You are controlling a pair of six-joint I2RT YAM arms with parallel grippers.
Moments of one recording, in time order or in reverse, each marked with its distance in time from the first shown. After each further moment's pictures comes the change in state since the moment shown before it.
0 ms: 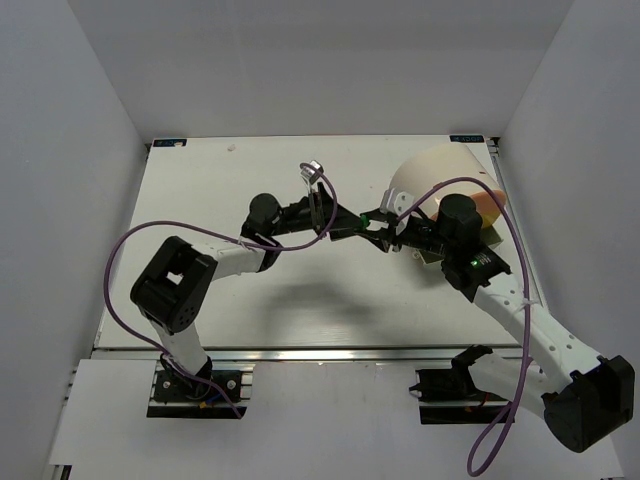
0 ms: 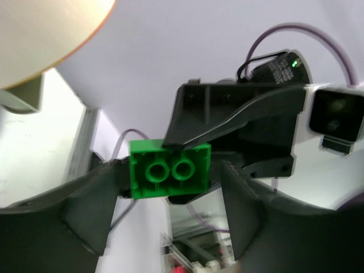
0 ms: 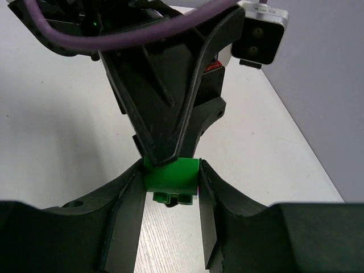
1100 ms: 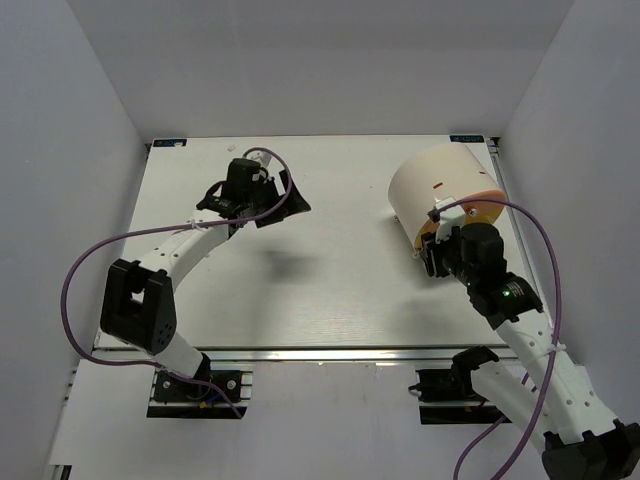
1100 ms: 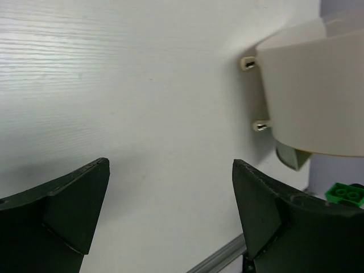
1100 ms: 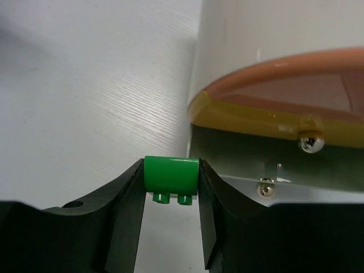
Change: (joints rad) left arm 0.207 -0.184 0.263 -1.407 -0.586 0.818; right arm -0.133 -0.274 -0.076 -0.576 0.635 0.281
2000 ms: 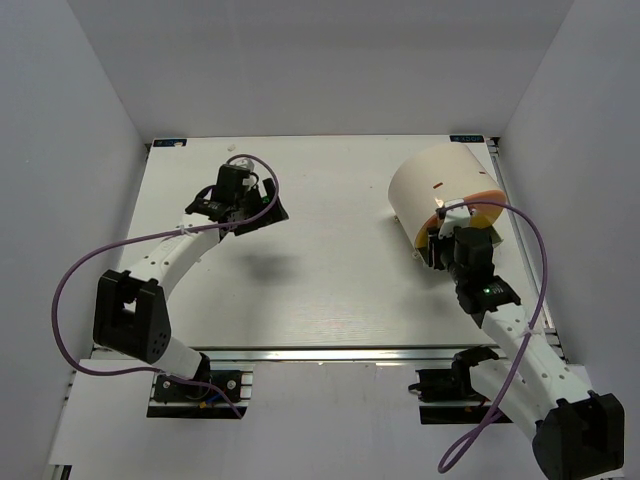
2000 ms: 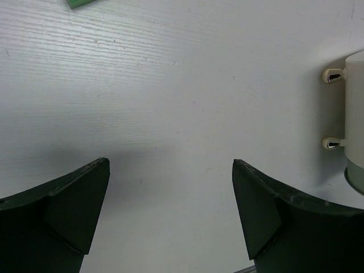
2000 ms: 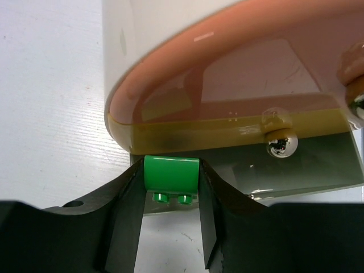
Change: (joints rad) left arm 0.053 -0.062 -0.027 -0.189 -0.203 0.093; right arm -0.091 0.095 -0.221 0.393 0.163 0.058
